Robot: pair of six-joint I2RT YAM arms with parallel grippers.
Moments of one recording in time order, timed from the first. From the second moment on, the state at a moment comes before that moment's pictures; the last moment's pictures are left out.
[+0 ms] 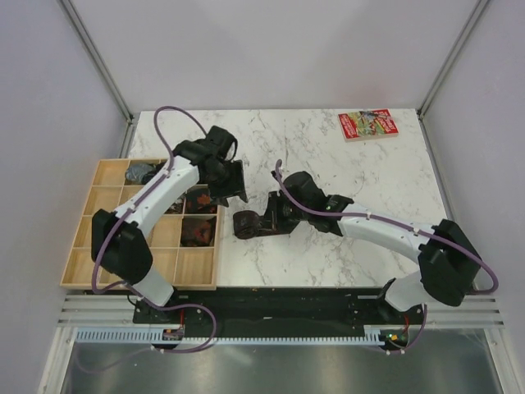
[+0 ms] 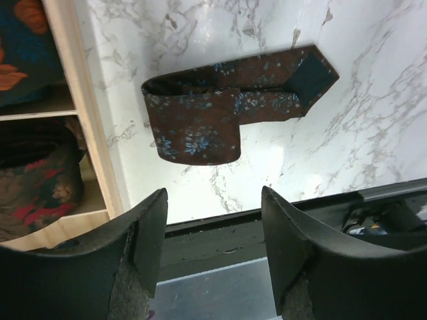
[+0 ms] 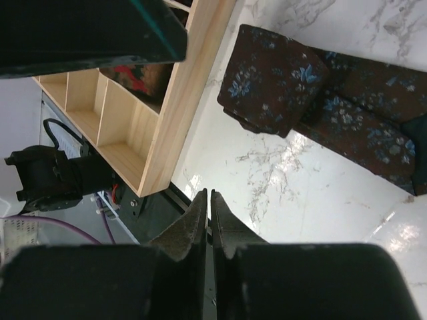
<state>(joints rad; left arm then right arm) -0.52 1.66 1.50 -1.08 0.10 -0.60 0.85 1.43 0.95 -0.18 -0.24 0.73</state>
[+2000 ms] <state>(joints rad) -0.42 1.64 0.90 -0.38 0.37 -0.56 0.67 1.84 0.86 0.30 -0.48 0.77</state>
